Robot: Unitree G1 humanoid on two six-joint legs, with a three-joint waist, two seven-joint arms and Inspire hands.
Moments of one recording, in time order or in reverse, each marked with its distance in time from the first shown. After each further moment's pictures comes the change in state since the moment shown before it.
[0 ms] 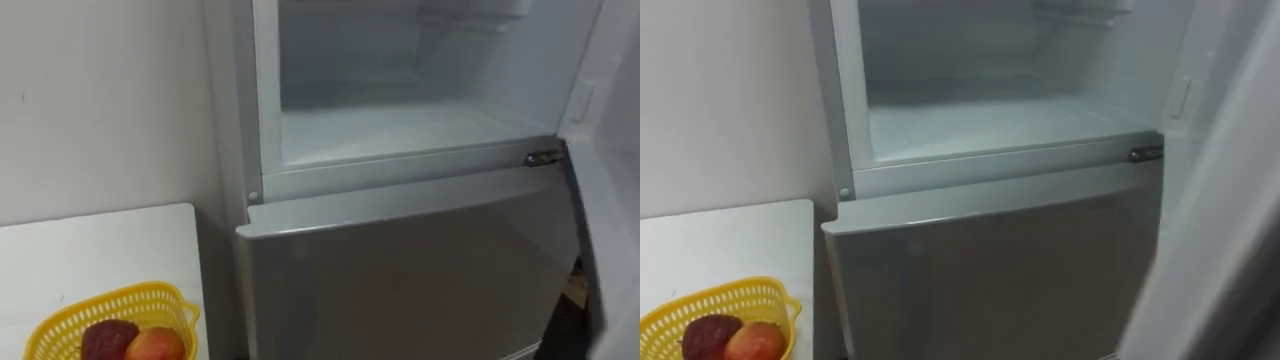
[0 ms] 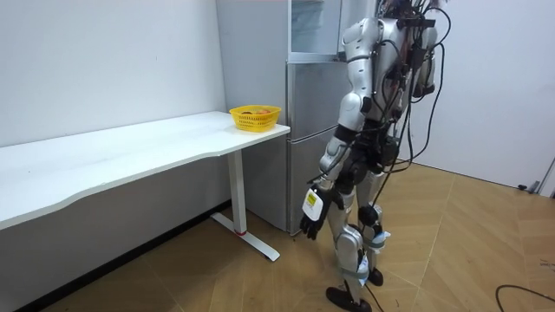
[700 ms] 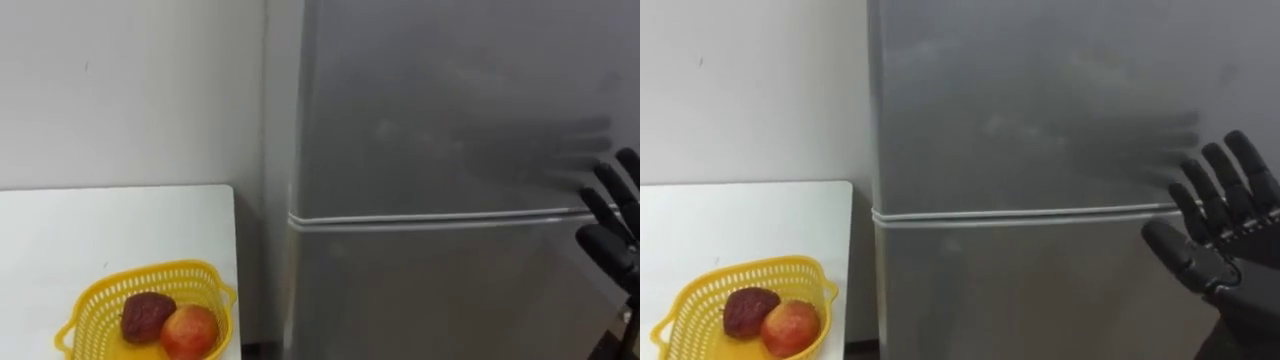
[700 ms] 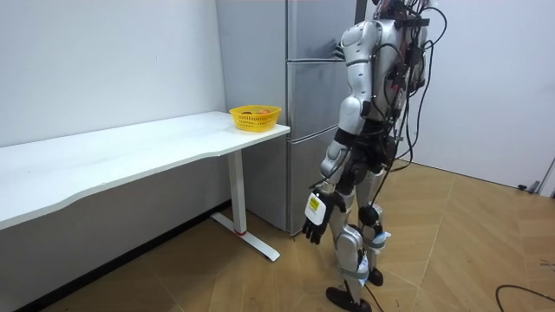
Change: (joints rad) left arm -0.061 0.035 -0.066 0.015 0.000 0.040 0.013; right arm -0.058 -0.052 0.130 0.019 -0.208 0.045 -0.036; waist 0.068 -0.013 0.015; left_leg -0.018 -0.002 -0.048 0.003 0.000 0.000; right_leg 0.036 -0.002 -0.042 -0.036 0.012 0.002
